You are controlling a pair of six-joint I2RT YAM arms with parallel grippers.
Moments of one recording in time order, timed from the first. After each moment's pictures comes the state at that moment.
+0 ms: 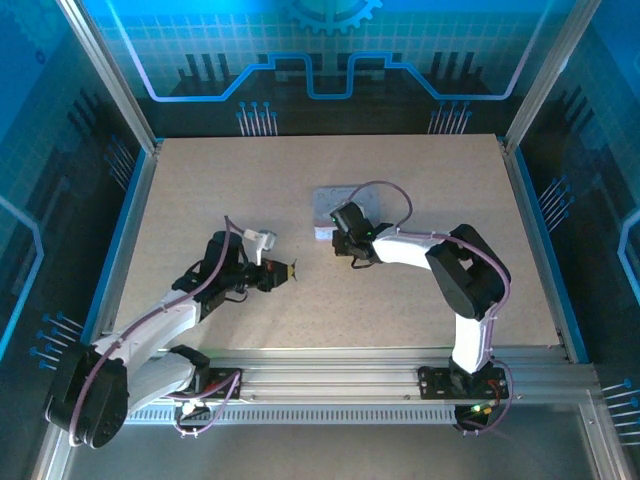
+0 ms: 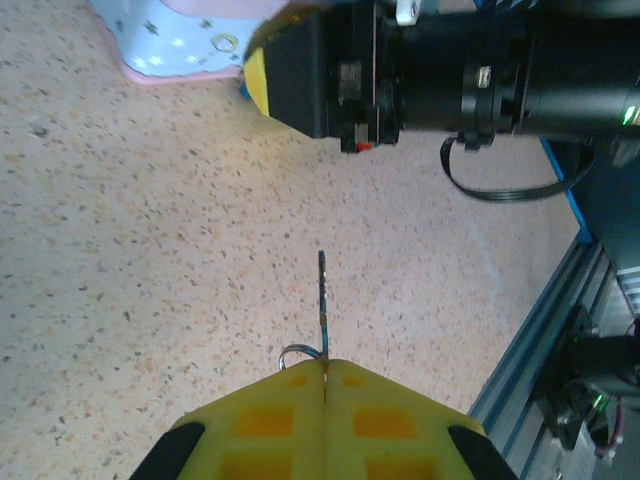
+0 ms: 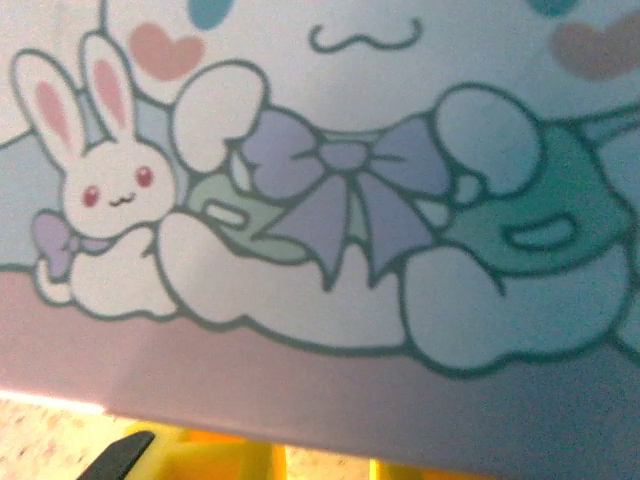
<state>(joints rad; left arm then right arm) -0.39 1.05 0.47 -0.06 0.55 -0.43 0.66 1.89 1.12 -0.20 0.17 0.57</state>
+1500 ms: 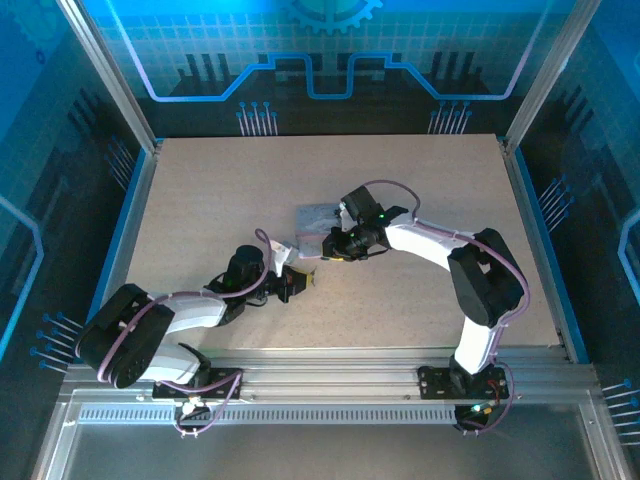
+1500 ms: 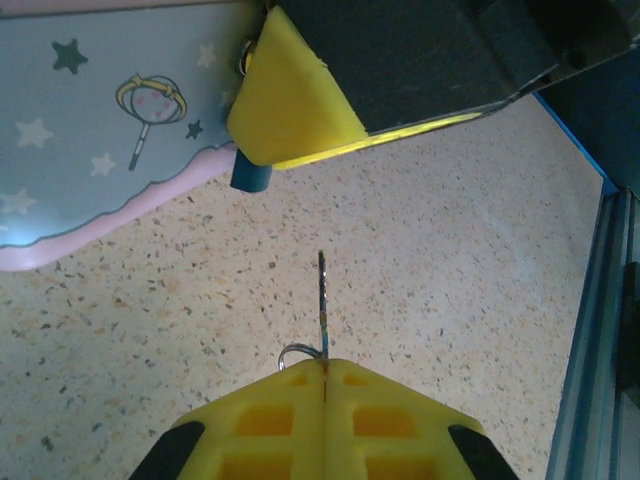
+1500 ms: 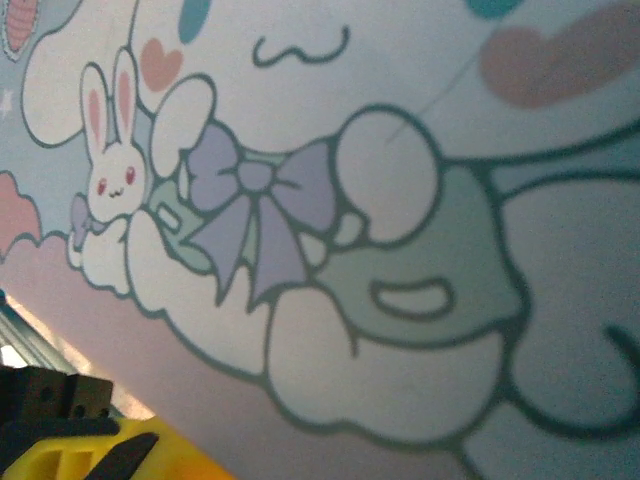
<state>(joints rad) -0.50 1.39 0.34 0.55 0.51 -0.35 0.59 1.80 1.20 -0.46 -0.45 0.67</state>
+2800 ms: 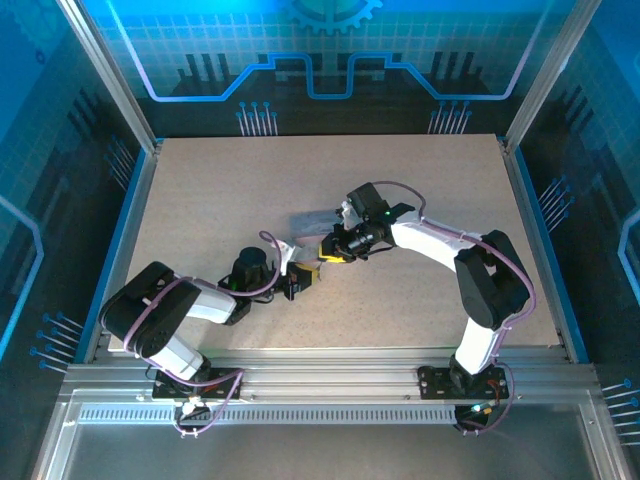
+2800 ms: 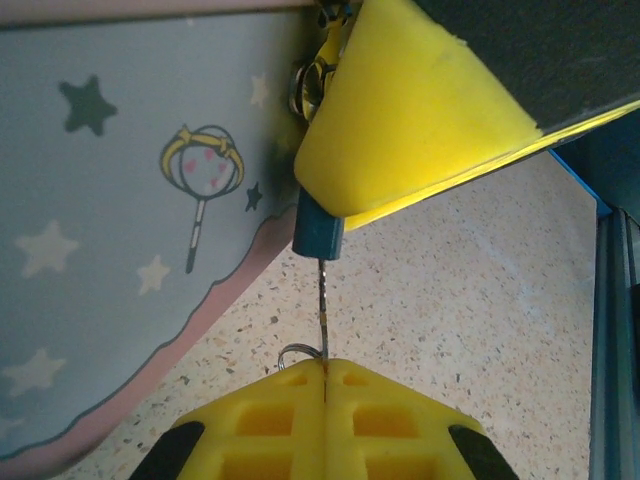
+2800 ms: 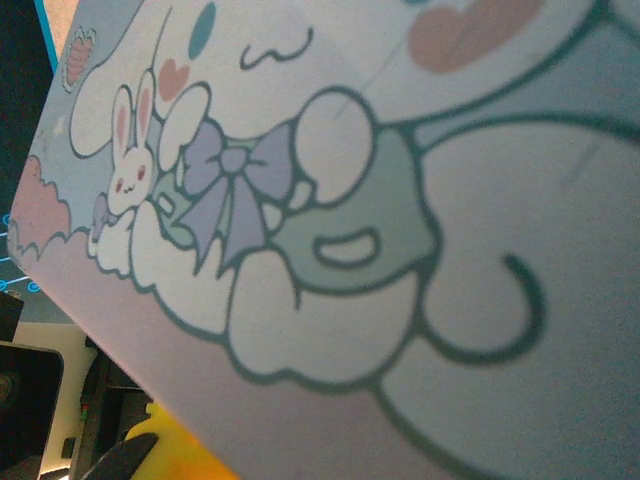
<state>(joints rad) -0.51 1.57 0.32 0.85 0.51 -0.36 0.57 1.77 1.20 -0.49 -0.62 0.72</state>
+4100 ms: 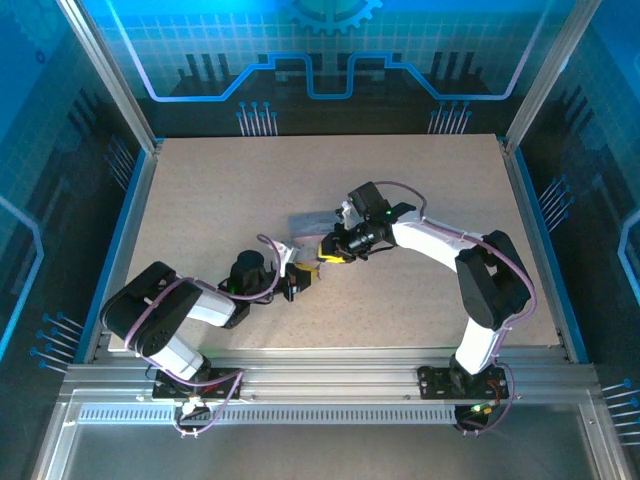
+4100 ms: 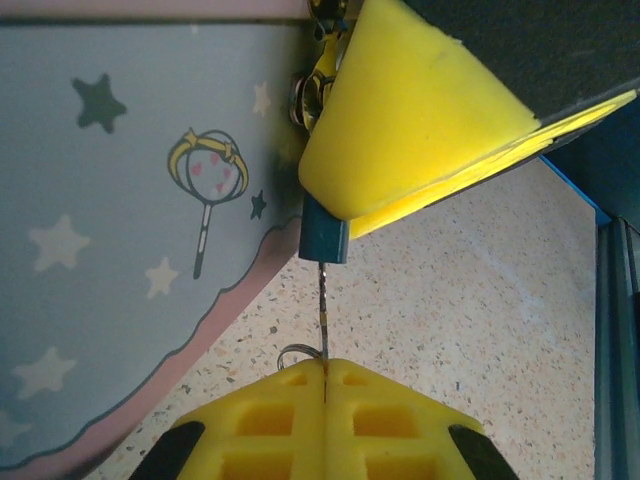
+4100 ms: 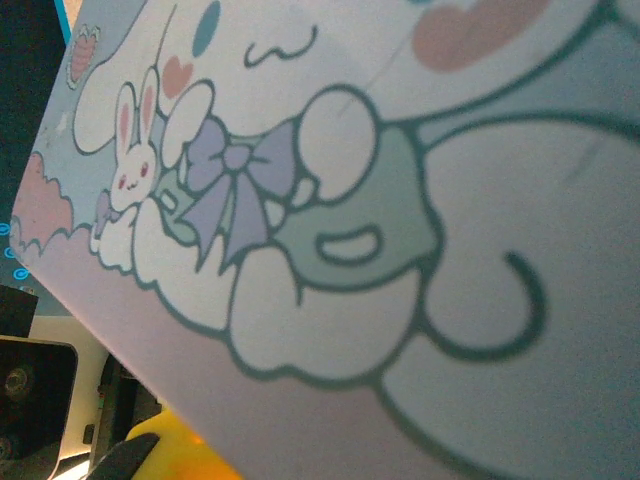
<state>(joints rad) -0.52 1.58 0.29 0.93 0.49 -0.36 0.56 1.77 1.20 -0.49 -0.65 0.73</state>
